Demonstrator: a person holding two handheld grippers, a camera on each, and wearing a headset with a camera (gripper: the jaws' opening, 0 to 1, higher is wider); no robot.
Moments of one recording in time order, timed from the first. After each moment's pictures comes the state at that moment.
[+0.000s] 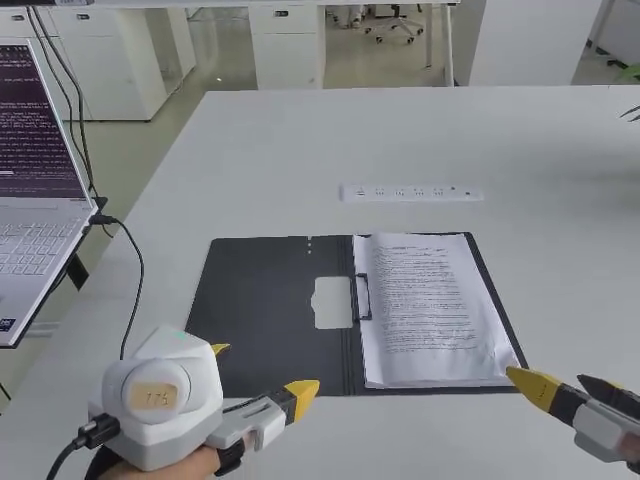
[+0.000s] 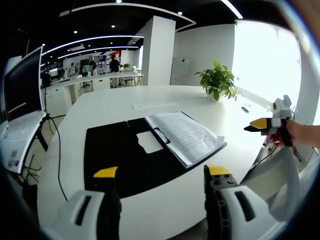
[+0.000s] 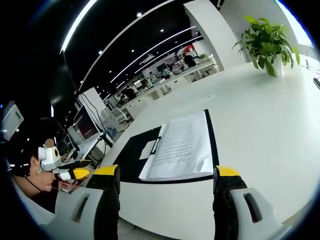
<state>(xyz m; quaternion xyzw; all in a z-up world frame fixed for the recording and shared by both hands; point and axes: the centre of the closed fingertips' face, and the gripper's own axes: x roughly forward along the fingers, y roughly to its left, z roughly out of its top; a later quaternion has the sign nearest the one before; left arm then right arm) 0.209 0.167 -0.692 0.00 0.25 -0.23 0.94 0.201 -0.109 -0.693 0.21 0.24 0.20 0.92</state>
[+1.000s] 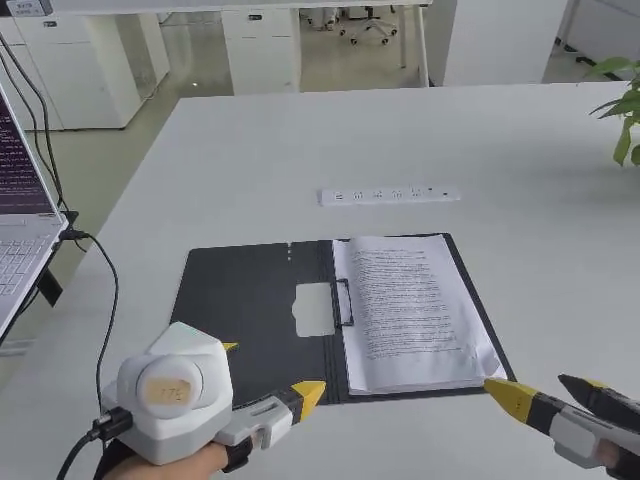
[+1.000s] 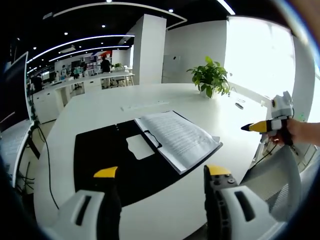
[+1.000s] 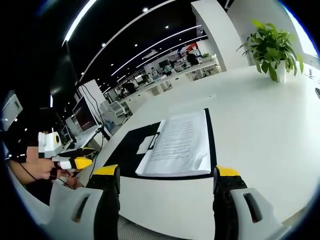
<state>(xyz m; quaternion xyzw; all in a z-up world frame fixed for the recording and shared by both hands) 0.226 0.136 -0.694 0.02 0.25 -0.27 0.93 0.198 -0.109 -0.698 0.17 0.25 0.21 0.93</state>
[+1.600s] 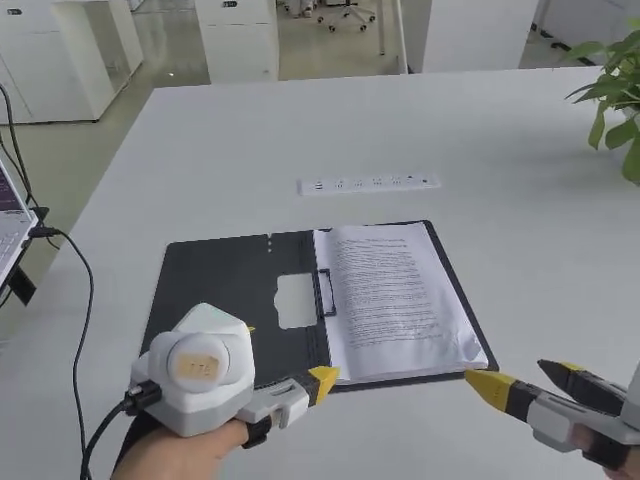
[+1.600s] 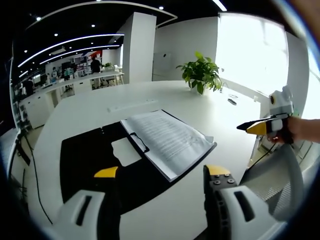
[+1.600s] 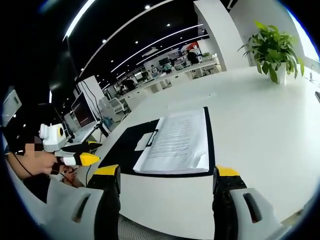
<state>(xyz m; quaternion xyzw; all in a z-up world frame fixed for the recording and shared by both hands) 0.239 0.097 -0.705 0.03 0.26 -0.31 0.92 0.196 -0.112 -0.705 0.16 0.26 0.21 0.93</state>
